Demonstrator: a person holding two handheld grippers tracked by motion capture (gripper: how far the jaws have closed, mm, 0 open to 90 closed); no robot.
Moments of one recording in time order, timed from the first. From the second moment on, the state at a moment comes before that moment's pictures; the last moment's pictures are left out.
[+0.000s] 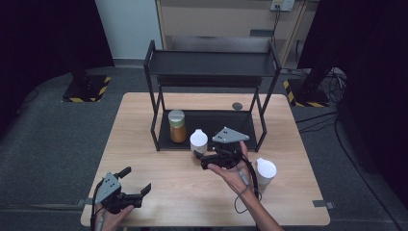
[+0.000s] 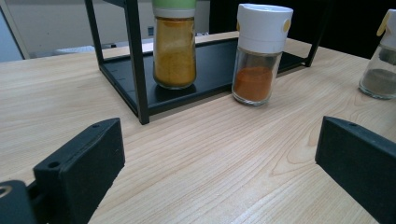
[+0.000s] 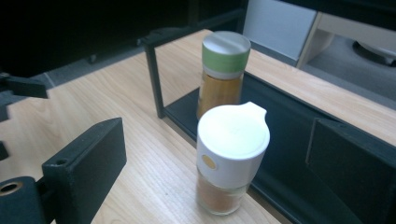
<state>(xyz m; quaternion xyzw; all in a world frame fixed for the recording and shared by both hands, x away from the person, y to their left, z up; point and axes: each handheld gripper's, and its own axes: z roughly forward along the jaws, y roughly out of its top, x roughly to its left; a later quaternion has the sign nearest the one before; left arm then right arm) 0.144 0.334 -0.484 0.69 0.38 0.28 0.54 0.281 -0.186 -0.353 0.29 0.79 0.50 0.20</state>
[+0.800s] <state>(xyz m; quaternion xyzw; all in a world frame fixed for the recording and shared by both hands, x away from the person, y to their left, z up) 0.144 0.334 -0.483 0.70 0.38 0.28 0.54 0.319 -0.145 -0.382 0.32 0.80 0.46 0.20</state>
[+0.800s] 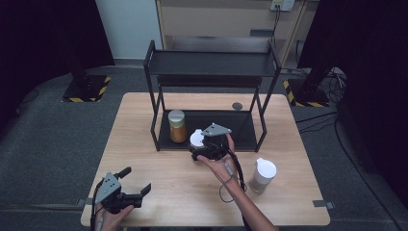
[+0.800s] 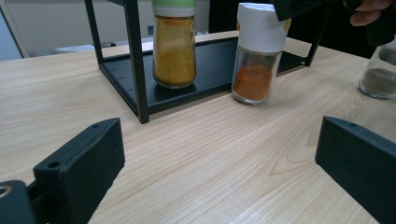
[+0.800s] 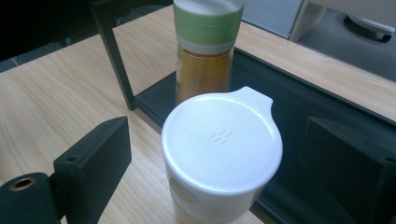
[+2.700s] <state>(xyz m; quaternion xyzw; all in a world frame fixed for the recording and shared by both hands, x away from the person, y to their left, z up) 0.145 0.335 -0.483 0.70 0.38 0.27 0.54 0.341 -0.140 -0.356 0.32 0.81 0.44 0.20</state>
